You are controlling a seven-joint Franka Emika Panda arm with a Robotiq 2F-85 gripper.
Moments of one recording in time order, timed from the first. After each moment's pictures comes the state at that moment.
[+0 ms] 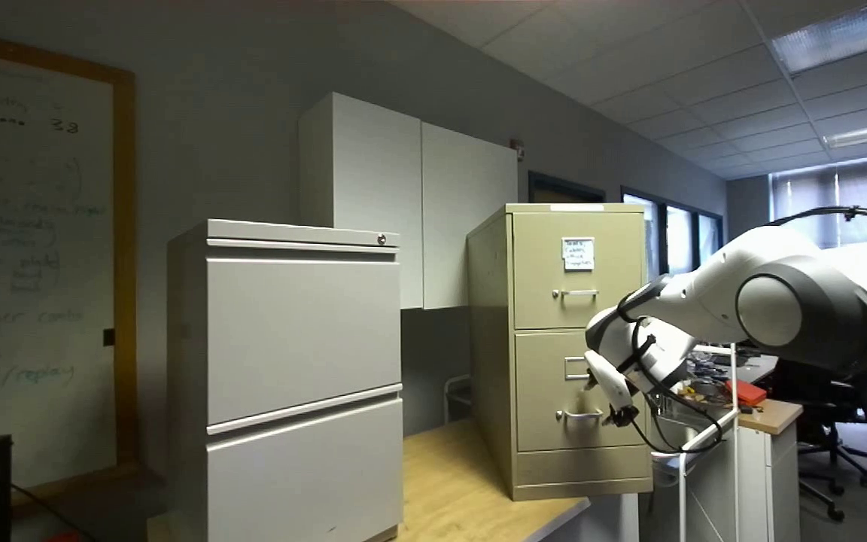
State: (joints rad) arm -0.09 0.20 -0.44 -1.96 0.96 2.81 0.50
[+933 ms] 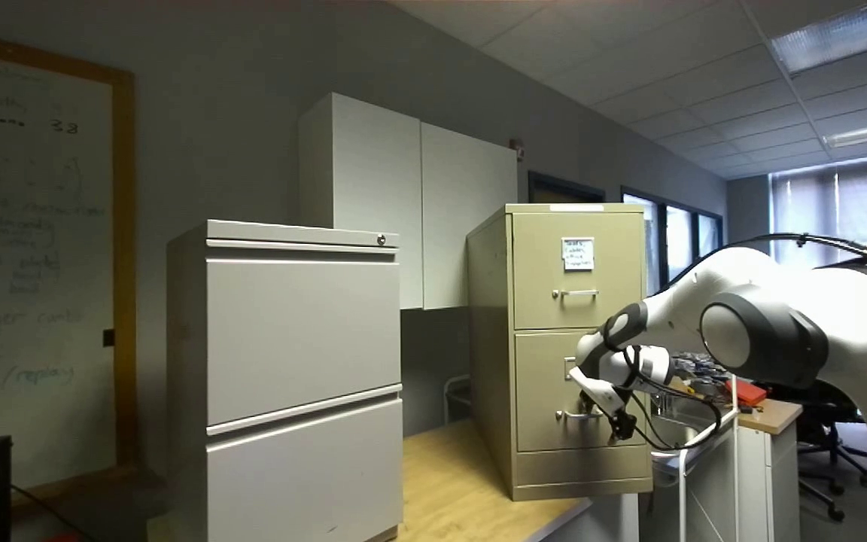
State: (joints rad) arm -0.16 0.35 -0.42 -1.79 0.43 2.56 0.90
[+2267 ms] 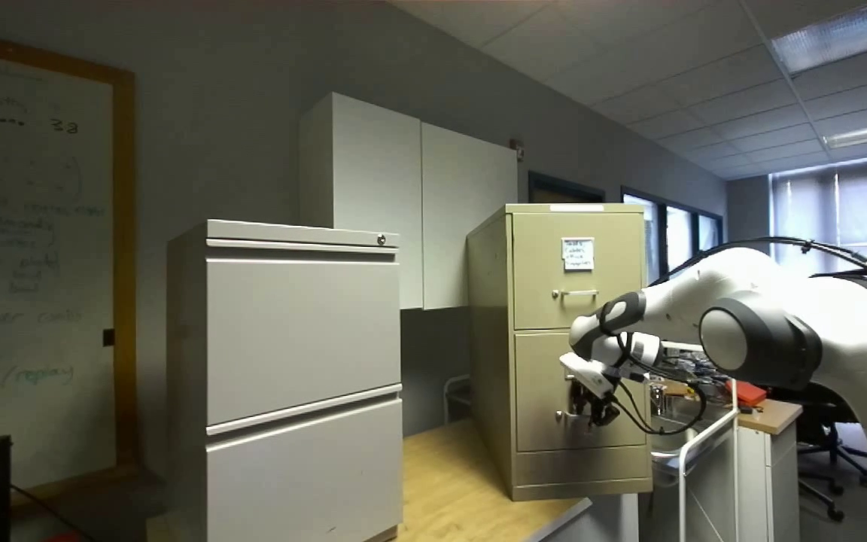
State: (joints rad) arm -0.30 0.40 -0.28 -1.62 0.43 2.35 0.92
